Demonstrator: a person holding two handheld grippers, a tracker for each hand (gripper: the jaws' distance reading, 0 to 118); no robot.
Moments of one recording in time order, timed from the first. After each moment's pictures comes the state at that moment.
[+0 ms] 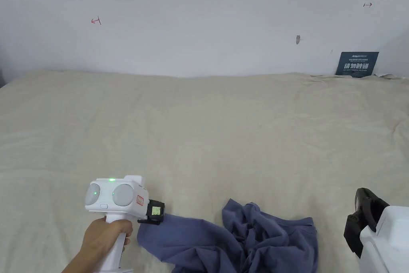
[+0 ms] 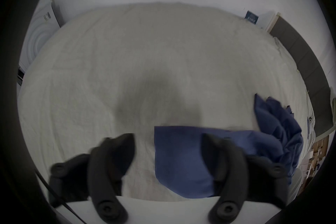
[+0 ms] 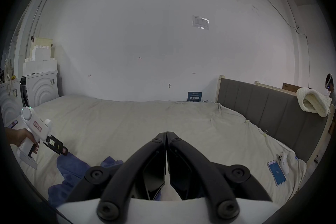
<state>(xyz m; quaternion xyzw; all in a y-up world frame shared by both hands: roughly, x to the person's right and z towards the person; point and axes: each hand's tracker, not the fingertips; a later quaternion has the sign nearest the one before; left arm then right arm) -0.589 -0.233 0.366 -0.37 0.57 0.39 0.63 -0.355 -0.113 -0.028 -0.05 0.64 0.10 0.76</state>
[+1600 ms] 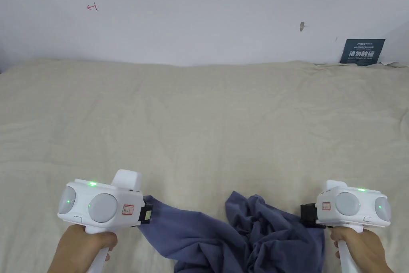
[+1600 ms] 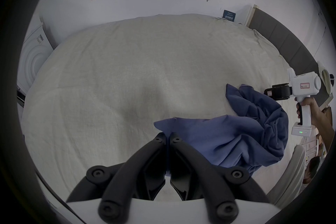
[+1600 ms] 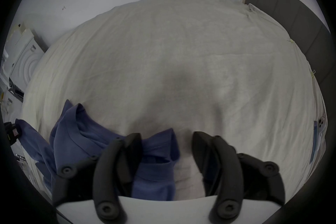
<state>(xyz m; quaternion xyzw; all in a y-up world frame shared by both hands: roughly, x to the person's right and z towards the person) -0.518 -0.170 0.361 -0.35 0.54 0.31 0.70 -0.560 -0.257 -0.065 -0.40 0.60 0.34 0.61</state>
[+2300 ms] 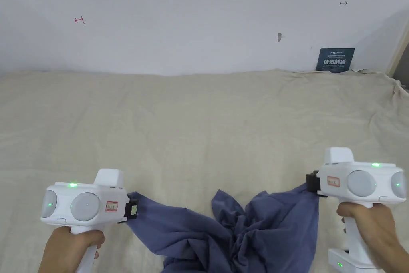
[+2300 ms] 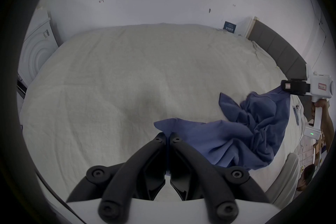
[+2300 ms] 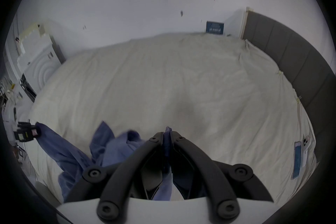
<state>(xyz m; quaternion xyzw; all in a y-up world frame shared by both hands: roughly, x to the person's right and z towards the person) -0.494 -0.144 0.370 -0.30 0.56 0.31 0.70 -0.492 -0.132 -0.079 -0.28 0.67 0.24 0.64</state>
